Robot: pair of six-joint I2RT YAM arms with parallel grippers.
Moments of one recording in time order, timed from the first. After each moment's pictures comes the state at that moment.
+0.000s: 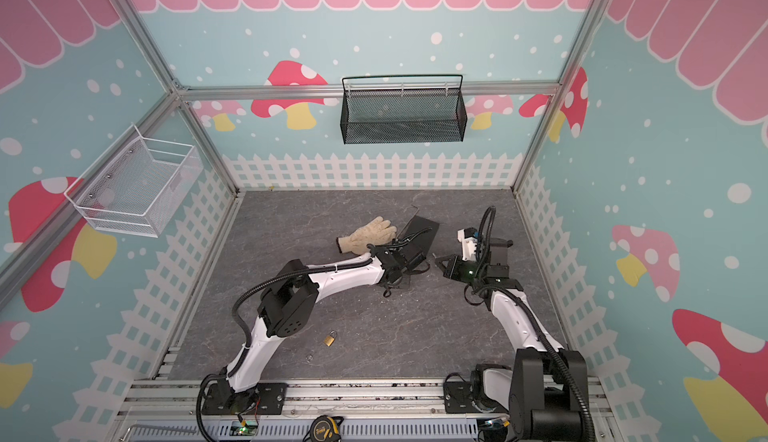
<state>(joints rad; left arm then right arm) -0.93 2.30 1.81 -0.78 -0.29 -0.79 -0.05 1.19 0.63 -0.13 -0.72 0.38</state>
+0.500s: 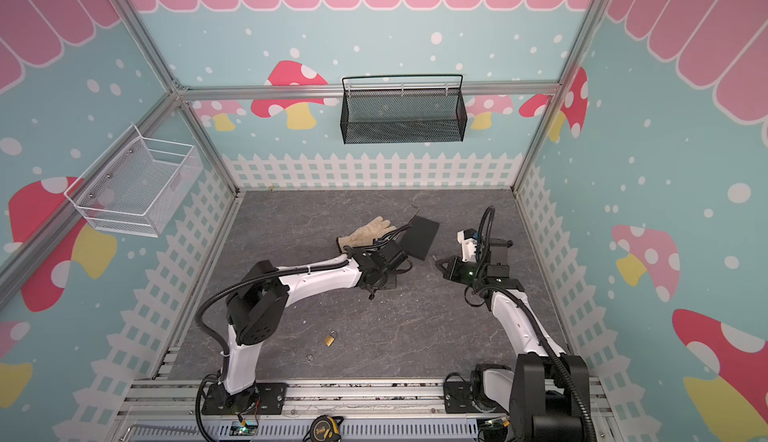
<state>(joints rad) -0.89 1.99 1.47 -0.62 -0.22 -0.92 -0.02 1.17 0.66 -0.22 -0.69 0.36</state>
